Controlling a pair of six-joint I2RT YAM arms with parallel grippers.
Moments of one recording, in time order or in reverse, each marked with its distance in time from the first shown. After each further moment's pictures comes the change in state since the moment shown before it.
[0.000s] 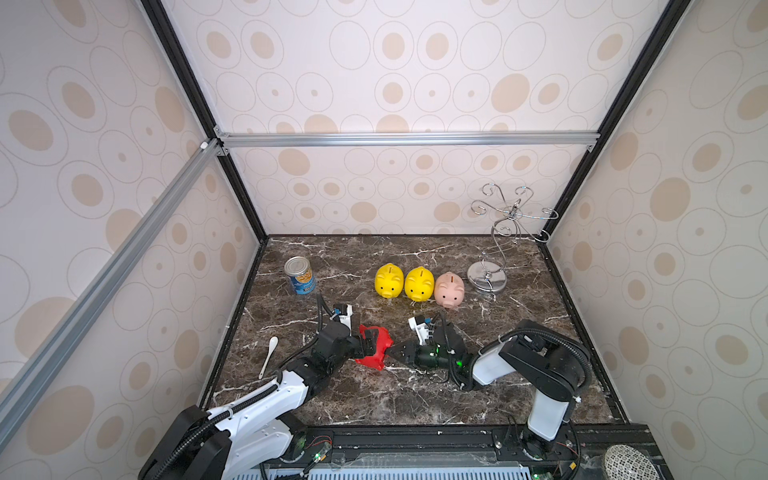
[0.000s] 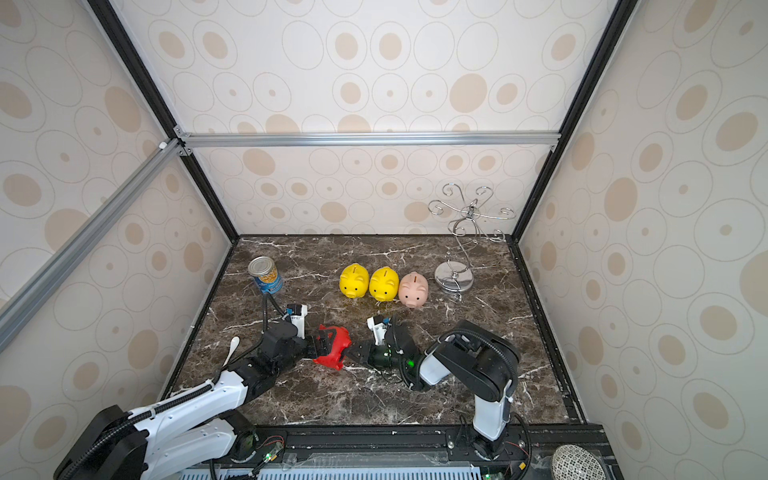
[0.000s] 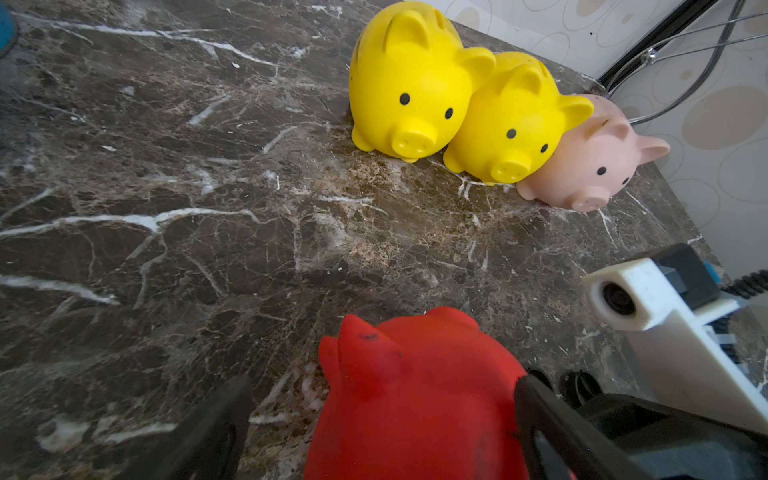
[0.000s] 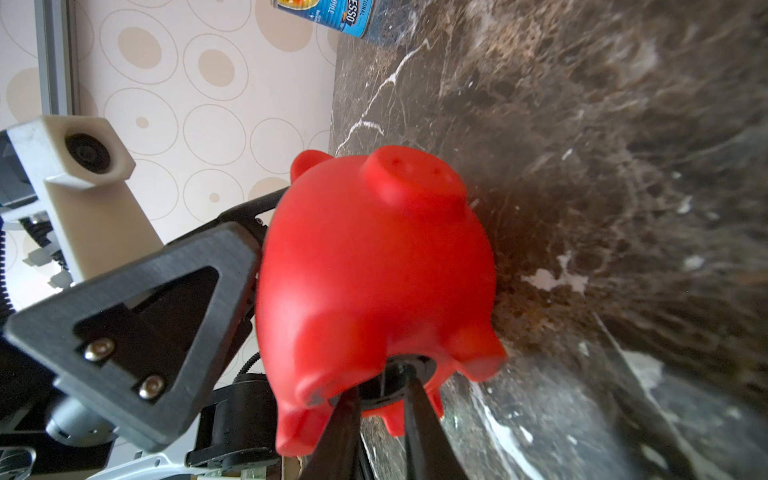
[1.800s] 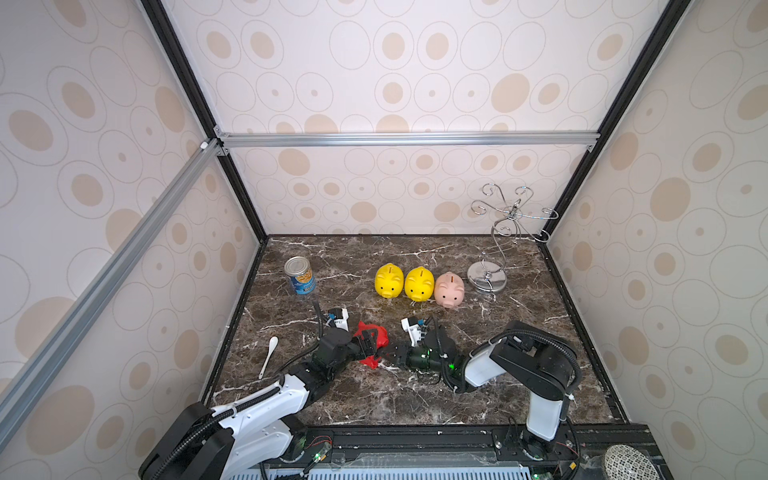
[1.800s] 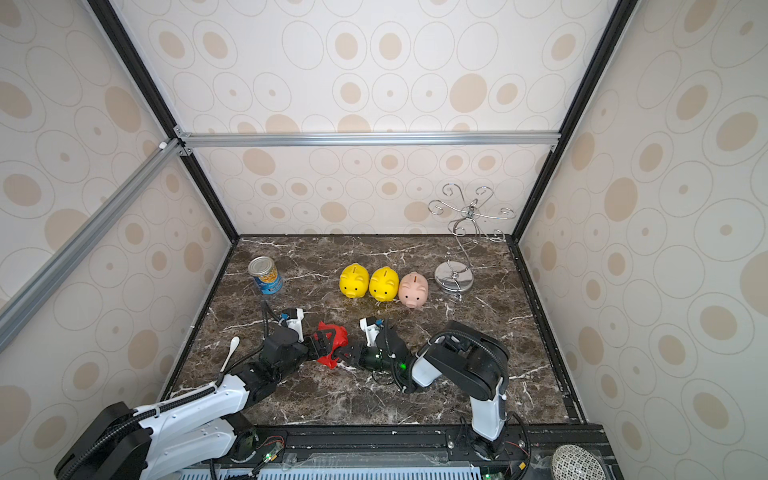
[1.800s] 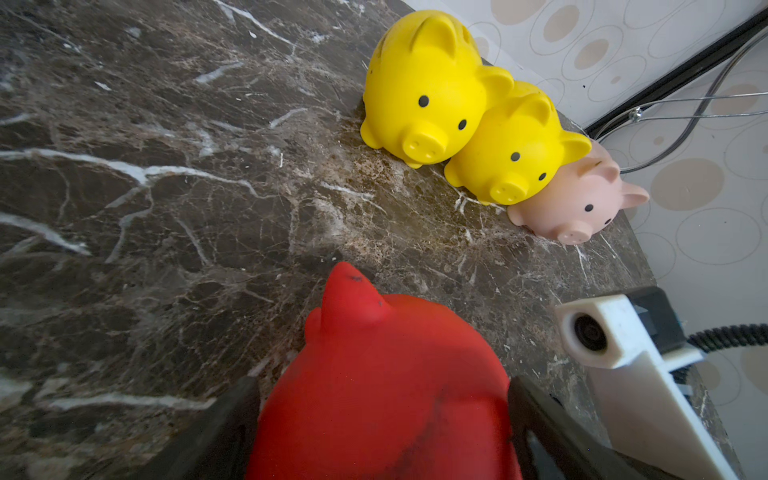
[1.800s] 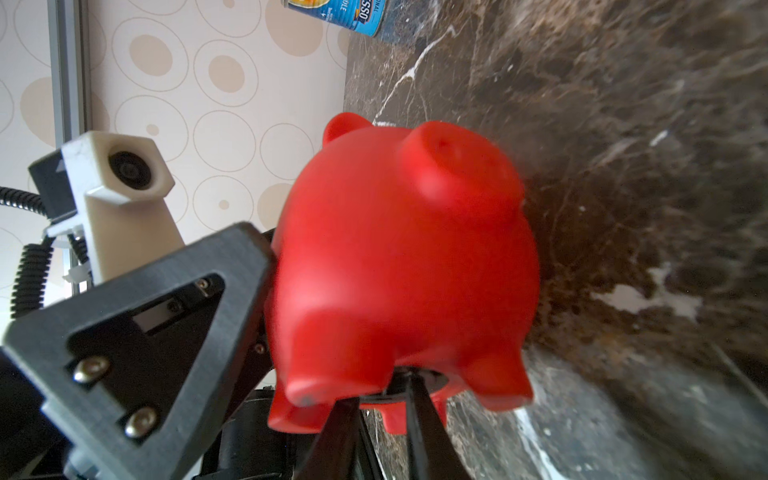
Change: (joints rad) left arm -0.038 0.019 -0.053 0.096 -0.042 -0.191; right arm 0.069 0.047 0.051 0.045 0.076 0.050
